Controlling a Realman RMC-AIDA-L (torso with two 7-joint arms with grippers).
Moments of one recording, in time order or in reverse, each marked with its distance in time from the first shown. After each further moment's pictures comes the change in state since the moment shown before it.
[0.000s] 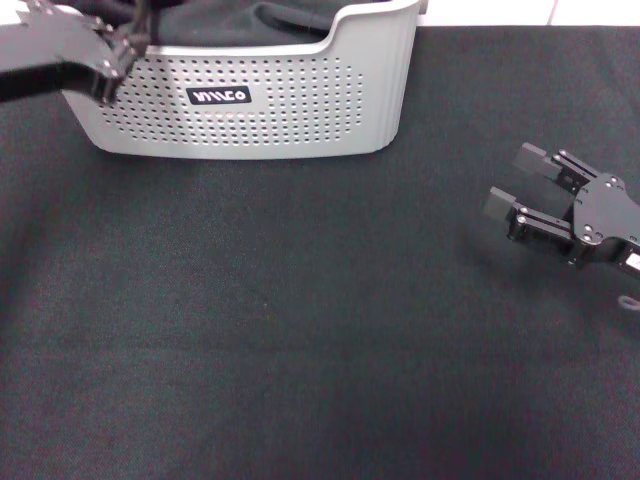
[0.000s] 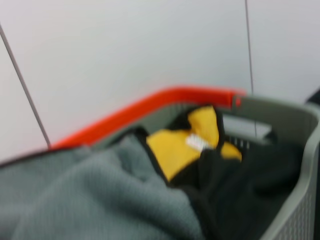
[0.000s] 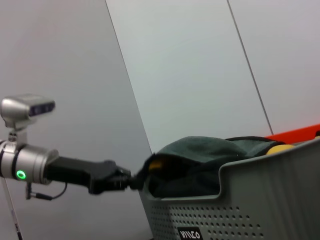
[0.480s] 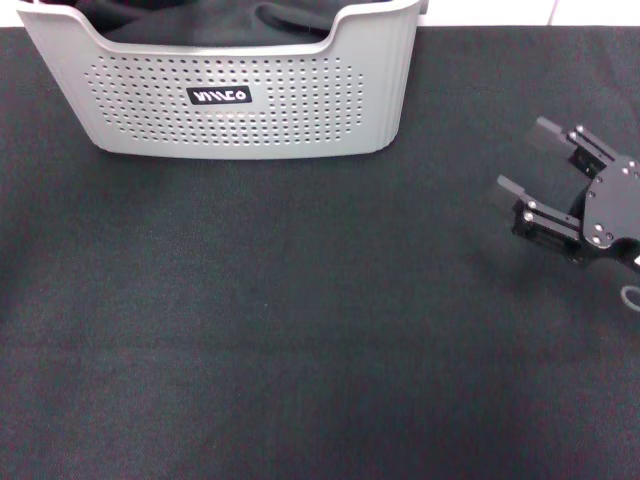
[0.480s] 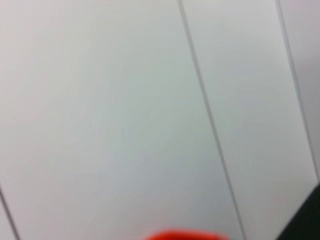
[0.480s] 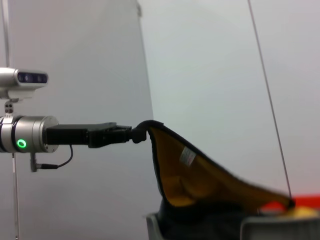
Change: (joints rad) left arm 0.090 0.003 -0.022 0.196 -0.348 0.014 0.125; right arm -0.026 0.022 0.051 -0.015 -0.001 -0.094 -0.184
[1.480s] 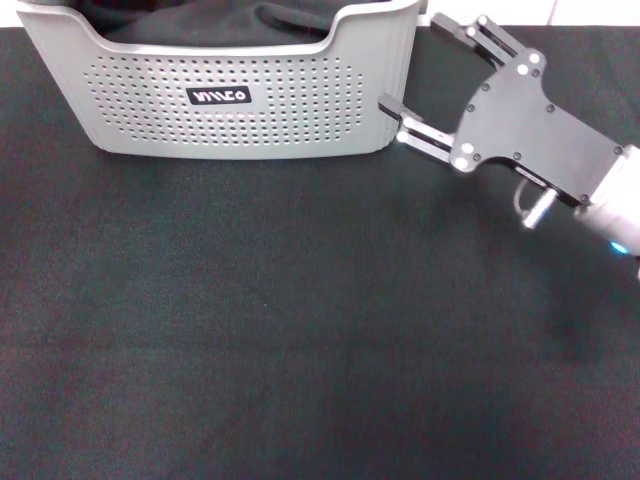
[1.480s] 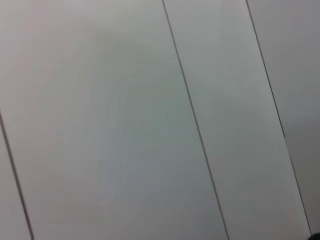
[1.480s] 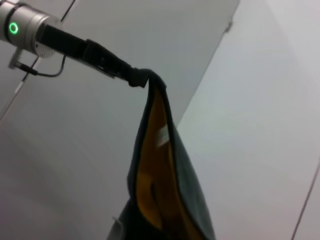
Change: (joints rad) left arm 0.021 -0.001 -0.353 -0.036 -0.258 0.331 0.051; right arm 0.035 0.045 0.030 -0.342 -0.009 0.345 -0.539
